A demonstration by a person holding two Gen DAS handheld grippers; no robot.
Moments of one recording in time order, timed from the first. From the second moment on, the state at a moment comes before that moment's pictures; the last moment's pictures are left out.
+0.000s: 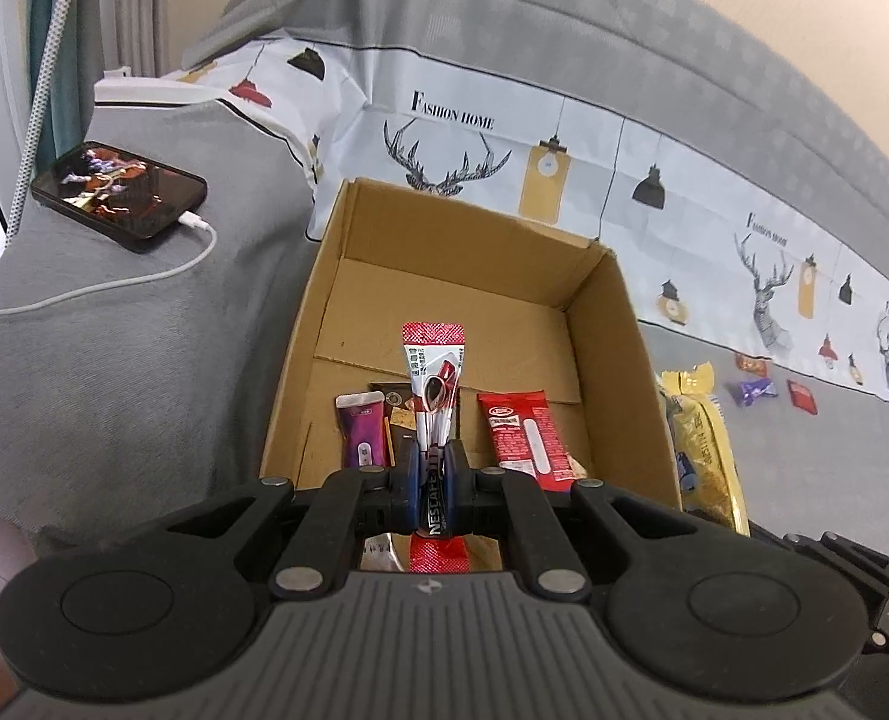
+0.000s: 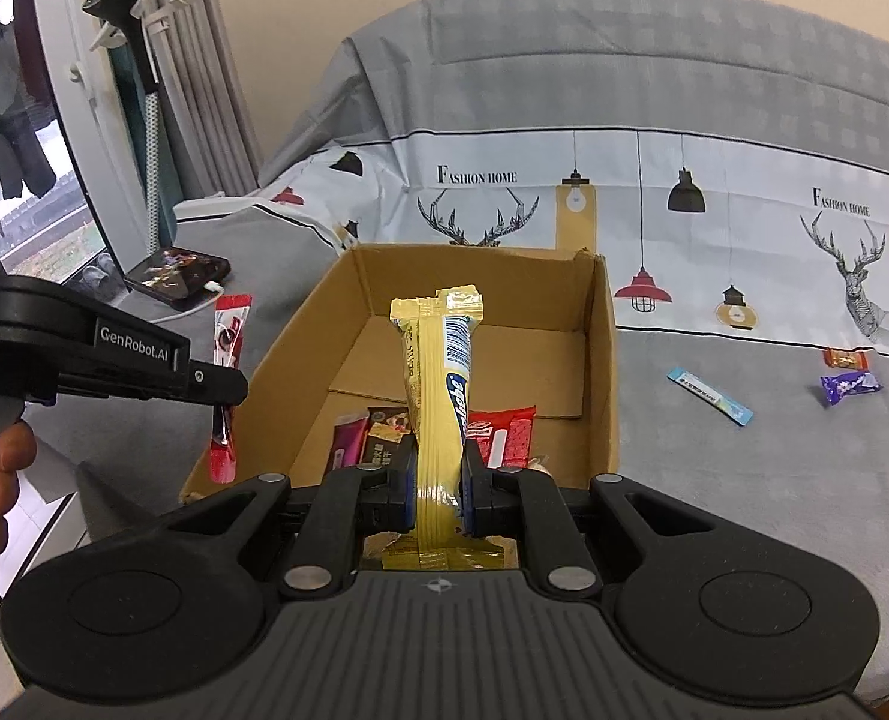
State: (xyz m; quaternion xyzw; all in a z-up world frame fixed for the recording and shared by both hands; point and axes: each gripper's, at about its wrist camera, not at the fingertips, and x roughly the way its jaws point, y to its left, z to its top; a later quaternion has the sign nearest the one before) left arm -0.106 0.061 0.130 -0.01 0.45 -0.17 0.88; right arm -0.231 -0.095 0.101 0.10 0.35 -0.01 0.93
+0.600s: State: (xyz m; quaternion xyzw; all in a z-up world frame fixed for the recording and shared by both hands) left arm -0.054 0.036 0.073 0.02 0.49 -0.16 0.85; right arm -0.177 -0.113 0.058 0.11 0.39 -0.02 0.92
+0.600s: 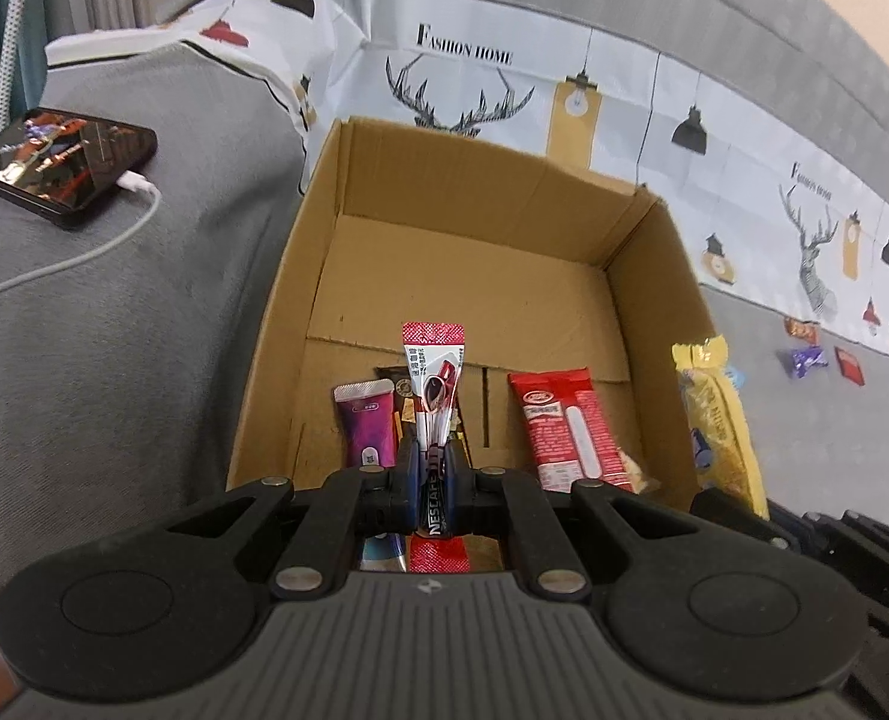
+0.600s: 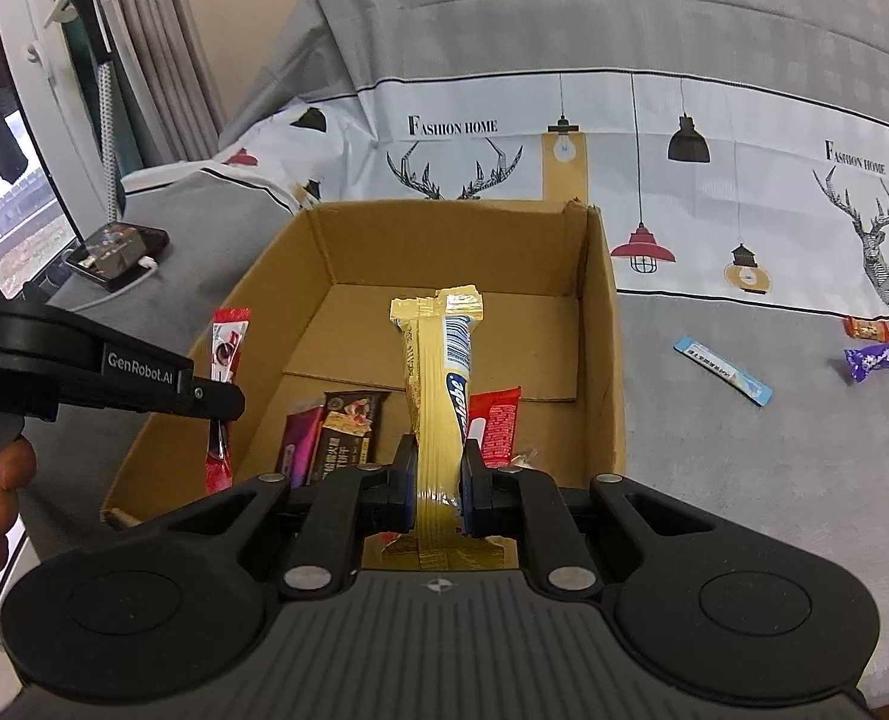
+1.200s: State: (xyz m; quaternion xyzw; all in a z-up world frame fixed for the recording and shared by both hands) left arm -0.021 0.020 0.041 0.06 0.51 -0.14 0.85; right arm -0.140 -0.121 0.031 0.11 0.40 -0.02 0.91
